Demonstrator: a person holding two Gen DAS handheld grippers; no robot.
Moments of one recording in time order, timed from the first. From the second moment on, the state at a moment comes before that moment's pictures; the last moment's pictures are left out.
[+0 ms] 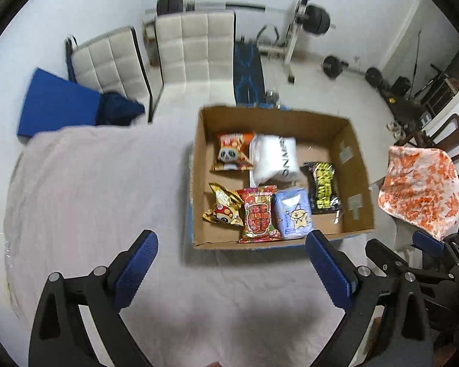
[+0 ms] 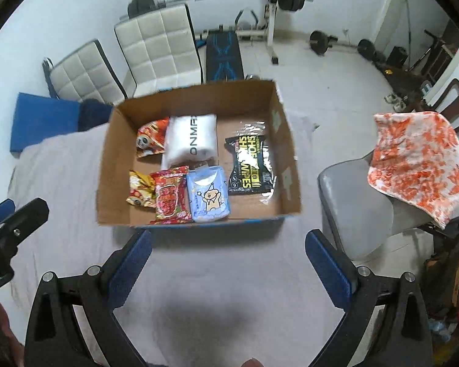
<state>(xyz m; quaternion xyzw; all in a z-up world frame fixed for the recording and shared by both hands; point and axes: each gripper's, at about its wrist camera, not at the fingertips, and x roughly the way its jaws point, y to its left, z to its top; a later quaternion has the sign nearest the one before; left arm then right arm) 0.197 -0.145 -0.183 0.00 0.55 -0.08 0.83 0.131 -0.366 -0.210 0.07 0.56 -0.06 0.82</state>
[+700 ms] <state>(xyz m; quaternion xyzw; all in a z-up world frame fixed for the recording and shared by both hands) 0.058 -0.112 -0.054 -0.01 0.47 -0.10 0.88 -0.029 -0.332 -0.053 0.06 0.46 -0.07 0.88</state>
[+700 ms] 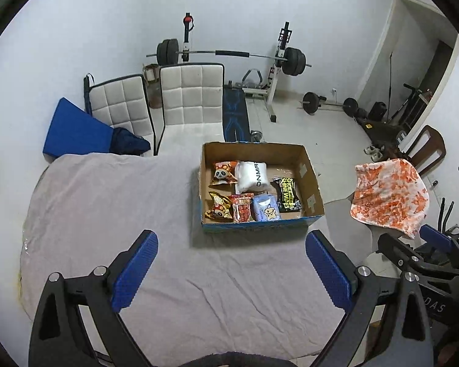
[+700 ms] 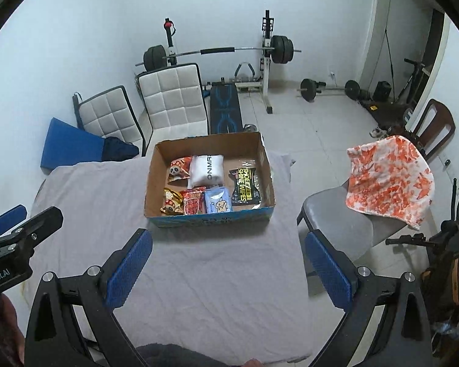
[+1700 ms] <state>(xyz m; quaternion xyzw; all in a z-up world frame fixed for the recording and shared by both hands) 0.019 -0.103 -0.029 0.00 0.43 -0.08 0.90 -0.069 -0.325 -0.024 0.06 0.43 -0.08 0.90</state>
